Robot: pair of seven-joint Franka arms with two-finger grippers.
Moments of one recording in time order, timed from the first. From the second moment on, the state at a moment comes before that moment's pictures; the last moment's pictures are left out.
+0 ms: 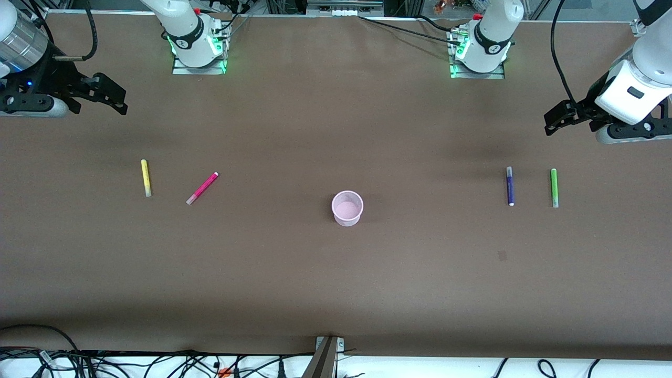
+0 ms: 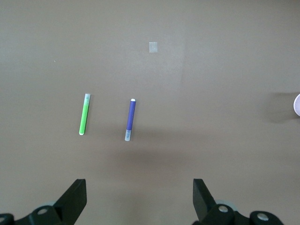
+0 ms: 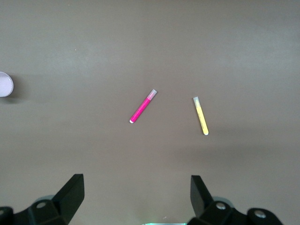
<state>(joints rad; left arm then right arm) -0.02 -0.06 -0.05 -1.74 0.03 1.63 -0.18 -0.02 -0.06 0.15 -1.63 0.01 1.55 0.15</state>
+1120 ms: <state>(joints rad) -0.02 -0.04 -0.05 -1.74 0.03 1.58 -0.18 -0.02 0.00 0.15 -1.63 -0.03 1.57 0.15</state>
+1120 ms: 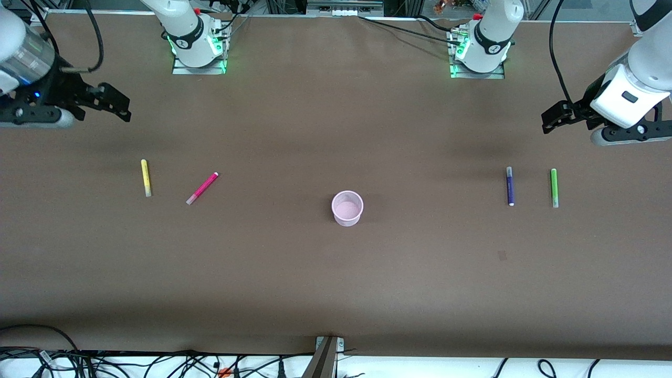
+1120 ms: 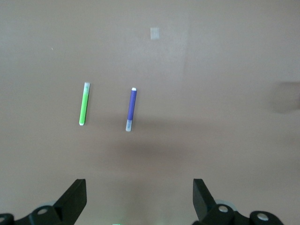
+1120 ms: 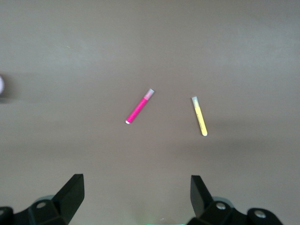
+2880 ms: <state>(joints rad) 0.10 0.50 -0.05 -2.05 0.10 2.40 0.11 0.05 0.44 0.16 -2.14 0.00 2.35 0.83</state>
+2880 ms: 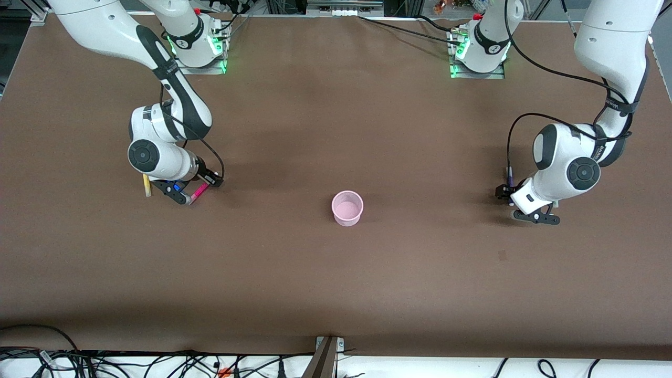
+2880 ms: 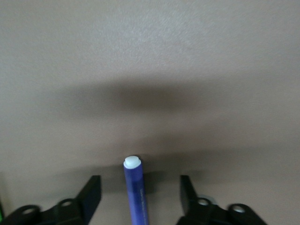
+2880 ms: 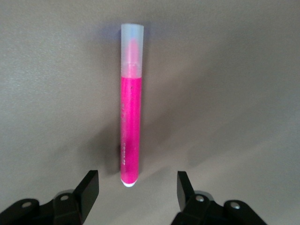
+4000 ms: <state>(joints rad) 0.10 0.46 -0.09 -1.85 0.09 2.12 0.07 0.05 0.45 0.16 -2.14 0.00 2.36 0.78</state>
